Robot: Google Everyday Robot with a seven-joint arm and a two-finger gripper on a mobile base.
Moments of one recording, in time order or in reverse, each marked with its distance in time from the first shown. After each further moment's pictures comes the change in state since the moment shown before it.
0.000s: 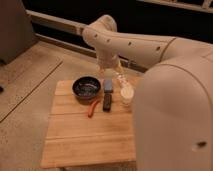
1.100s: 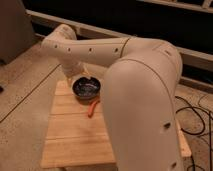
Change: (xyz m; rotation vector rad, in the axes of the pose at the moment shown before) arm 0.046 0.157 -0.011 -0.094 -0.077 -0.353
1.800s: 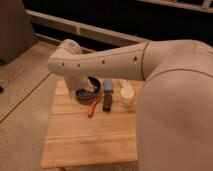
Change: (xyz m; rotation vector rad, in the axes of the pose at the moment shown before) arm 0.068 -0.012 -0.002 -0.038 -0.044 0.125
